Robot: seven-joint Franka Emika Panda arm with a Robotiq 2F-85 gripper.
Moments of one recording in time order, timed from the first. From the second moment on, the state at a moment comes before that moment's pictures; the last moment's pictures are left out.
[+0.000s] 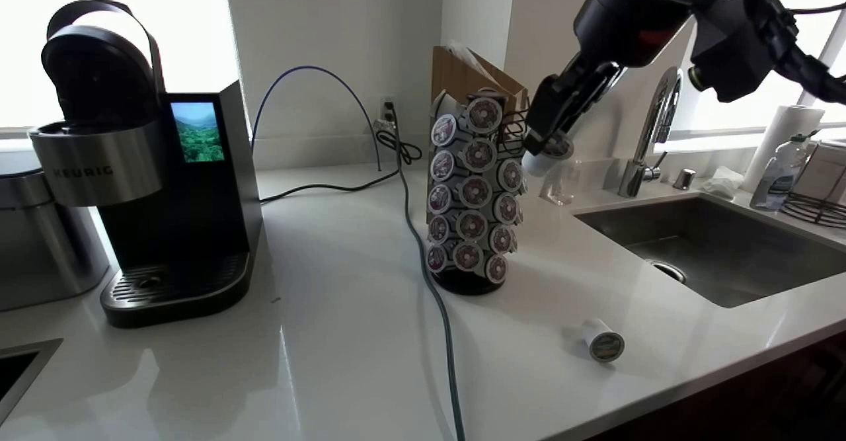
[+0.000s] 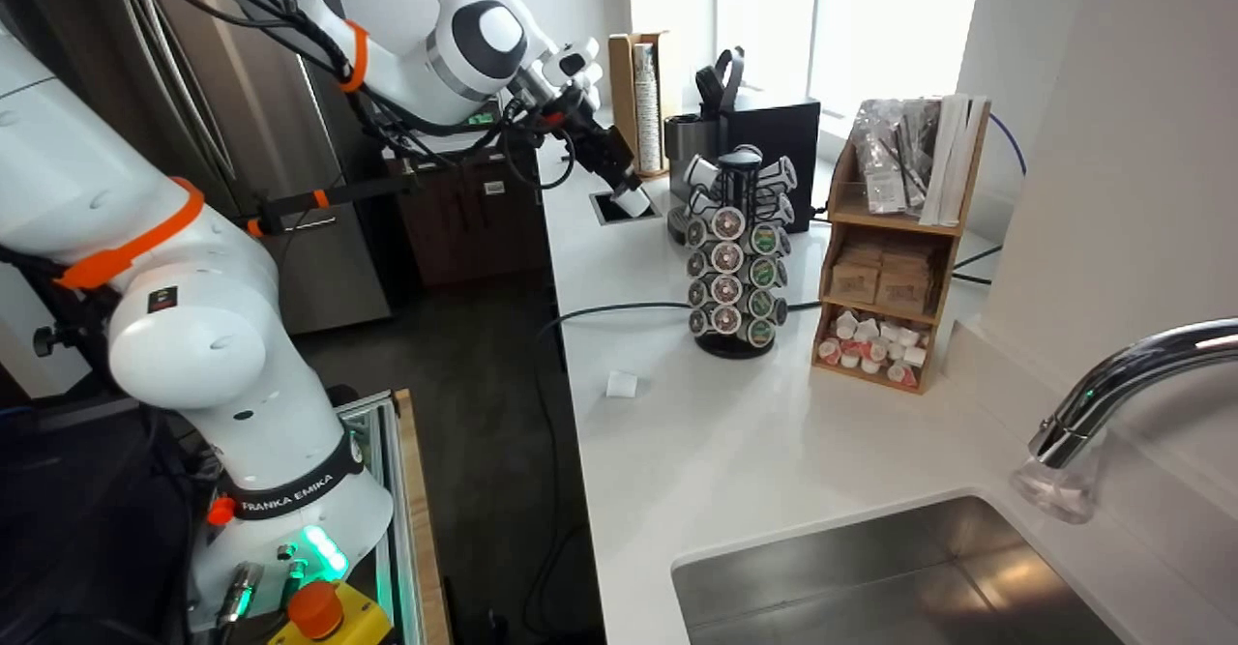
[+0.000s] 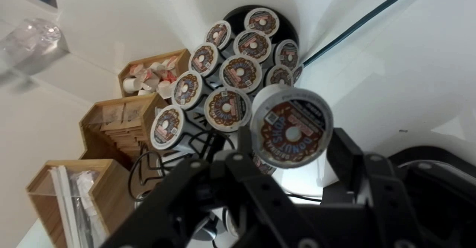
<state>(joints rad) 0.09 -0.36 0.28 -2.51 -0.53 2.59 0.56</state>
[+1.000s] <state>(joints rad) -0.26 -0.53 0.38 -2.70 -1.20 3.09 0.73</state>
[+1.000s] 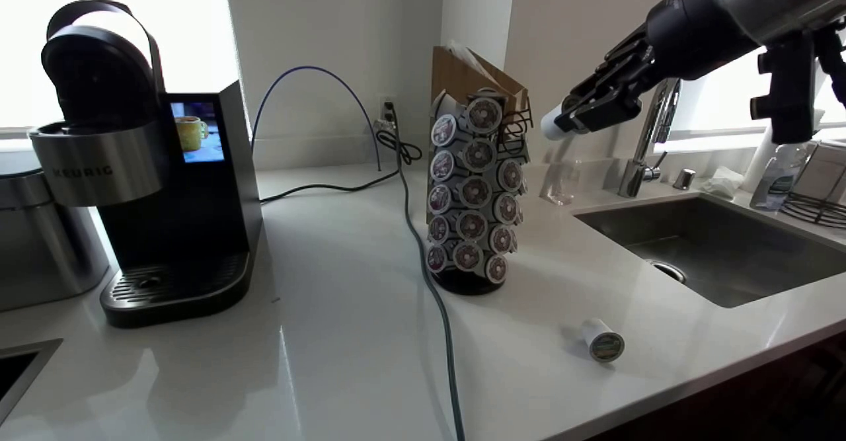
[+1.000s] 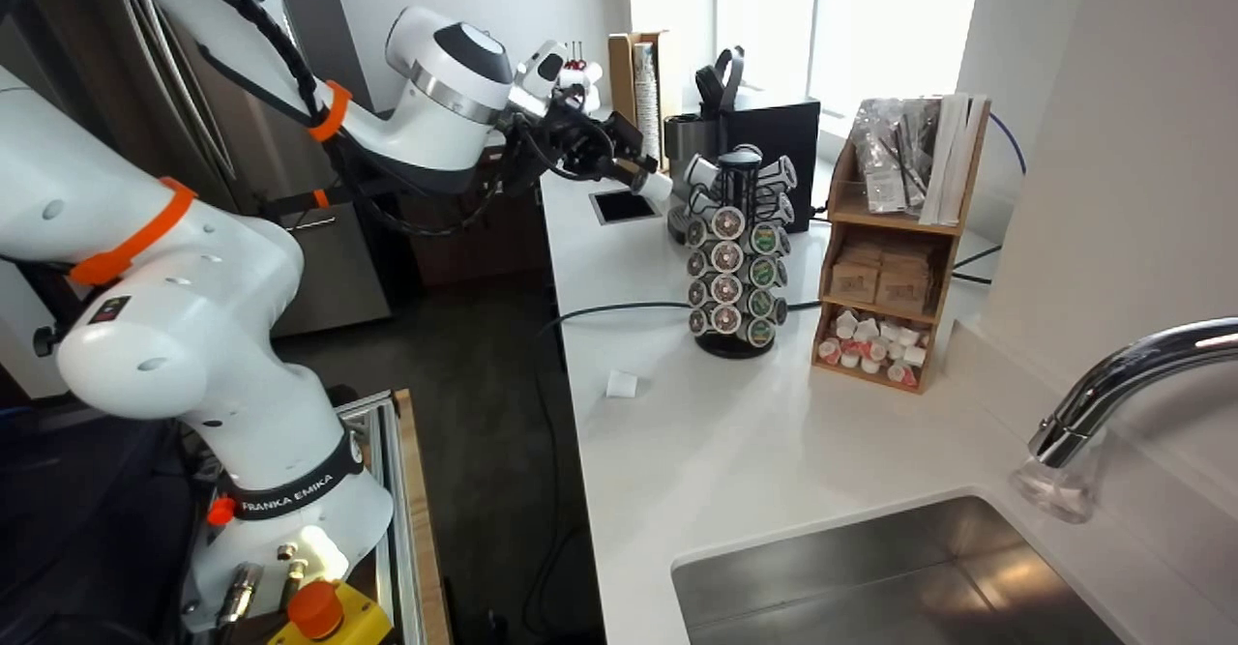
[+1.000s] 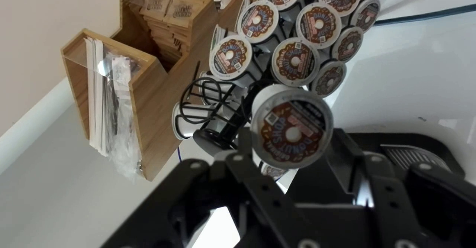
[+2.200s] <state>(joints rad) -0.46 -0.50 0.49 -2.62 -1.28 3.25 0.75</state>
